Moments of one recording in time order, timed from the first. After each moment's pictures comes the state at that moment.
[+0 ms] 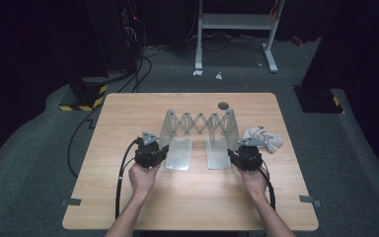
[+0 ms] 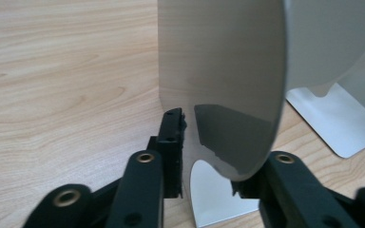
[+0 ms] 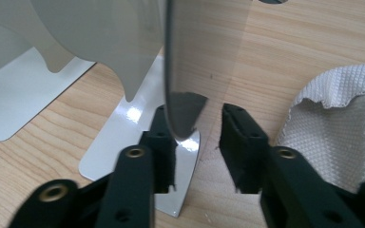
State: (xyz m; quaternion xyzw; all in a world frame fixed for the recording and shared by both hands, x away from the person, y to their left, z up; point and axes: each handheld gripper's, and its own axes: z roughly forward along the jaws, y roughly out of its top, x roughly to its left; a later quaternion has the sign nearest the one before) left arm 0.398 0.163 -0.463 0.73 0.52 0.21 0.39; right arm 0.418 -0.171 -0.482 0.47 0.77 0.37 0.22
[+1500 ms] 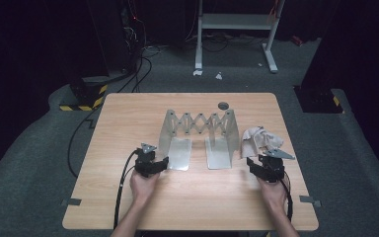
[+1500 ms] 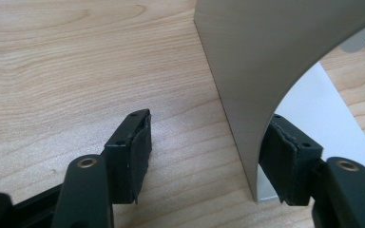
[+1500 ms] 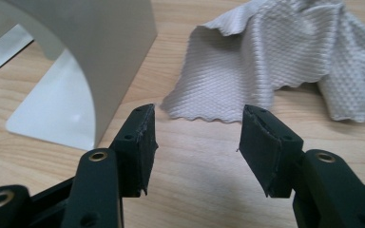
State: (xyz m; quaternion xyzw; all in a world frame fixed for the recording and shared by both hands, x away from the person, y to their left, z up) left arm 0.406 0.178 -0.530 0.72 0.56 0.20 0.36; right arm 0.398 -0.242 -0.507 0.53 0.73 0.38 0.23
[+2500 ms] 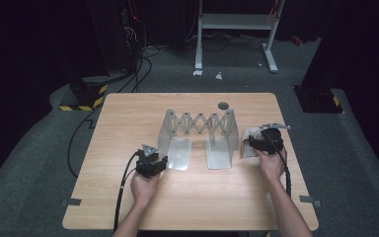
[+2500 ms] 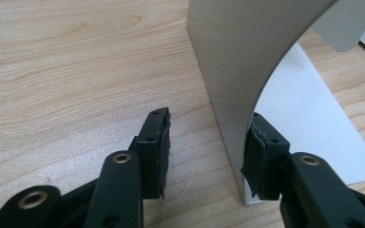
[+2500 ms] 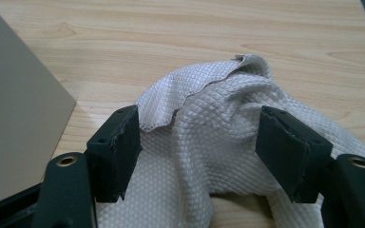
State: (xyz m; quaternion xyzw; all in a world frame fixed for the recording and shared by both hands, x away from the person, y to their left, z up) left arm 0.403 0.174 -0.535 0.72 0.54 0.22 0.37; right arm 0.490 -0.244 -0.493 0.58 0.71 0.32 0.24
